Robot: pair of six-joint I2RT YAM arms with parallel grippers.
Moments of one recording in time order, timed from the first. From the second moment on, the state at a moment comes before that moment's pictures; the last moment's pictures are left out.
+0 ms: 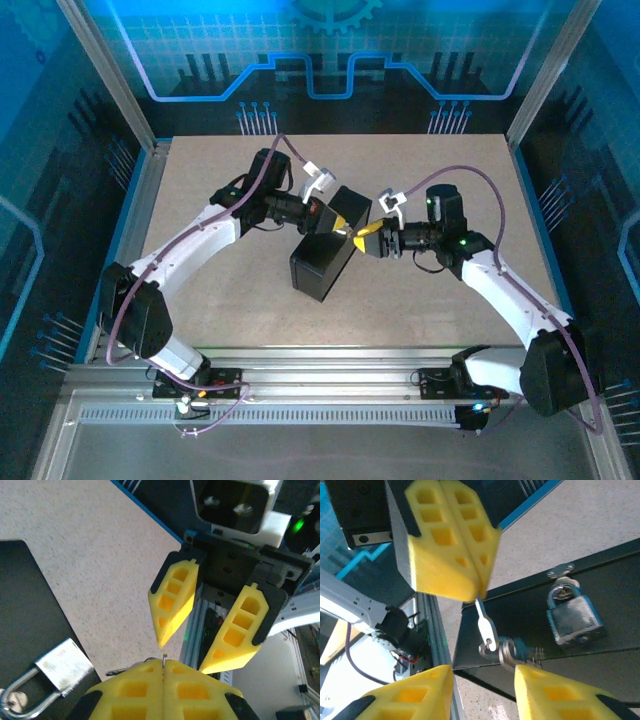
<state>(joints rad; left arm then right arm) -0.47 1.56 1.33 -0.44 0.90 -0.14 0.30 1.21 0.83 -0.15 -0.98 0.18</state>
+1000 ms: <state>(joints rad) -0.46 1.56 1.28 -0.26 0.90 -0.33 0.28 1.29 0.76 0.32 -1.00 0.59</state>
